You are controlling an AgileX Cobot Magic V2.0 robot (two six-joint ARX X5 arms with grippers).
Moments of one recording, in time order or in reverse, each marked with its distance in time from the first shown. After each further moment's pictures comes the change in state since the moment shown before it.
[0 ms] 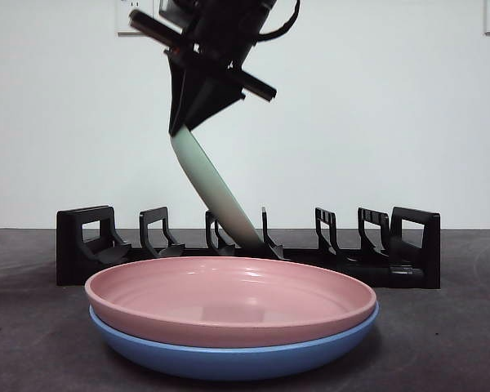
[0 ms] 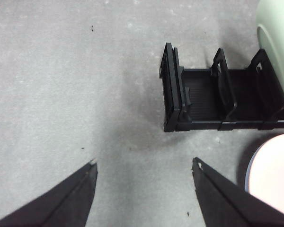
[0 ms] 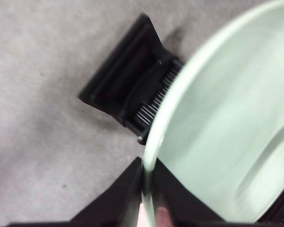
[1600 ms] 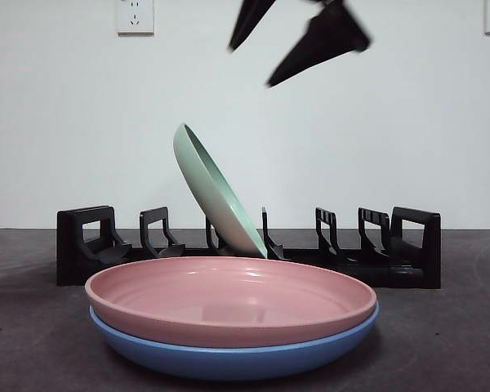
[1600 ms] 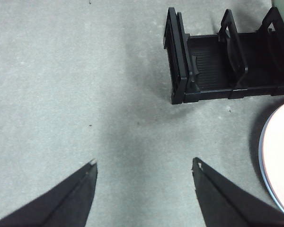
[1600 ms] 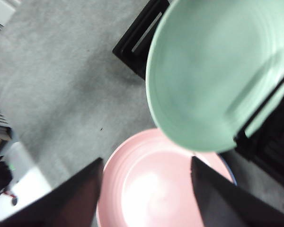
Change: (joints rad) left arm 0.000 0.000 0.000 -0.097 0.000 0.074; right arm -0.135 -0.381 -0.351 -0.002 -0.224 -0.045
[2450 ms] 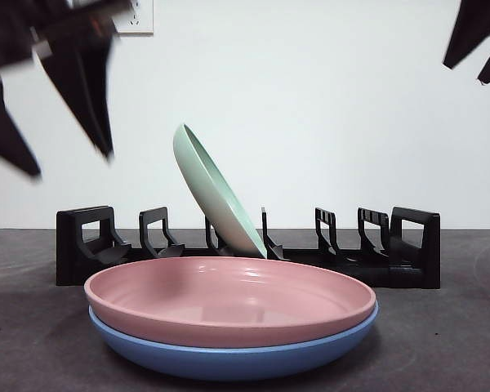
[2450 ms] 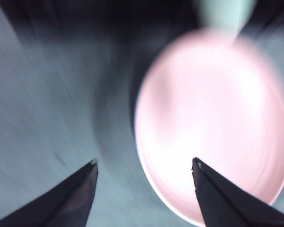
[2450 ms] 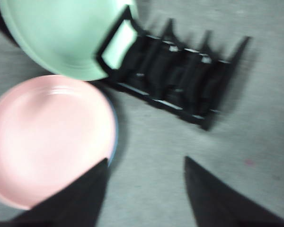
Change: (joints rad) left arm -0.422 0.299 -0.014 0.157 0.034 -0.426; right arm -0.221 -0.671 -0.588 0.028 0.233 -0.116
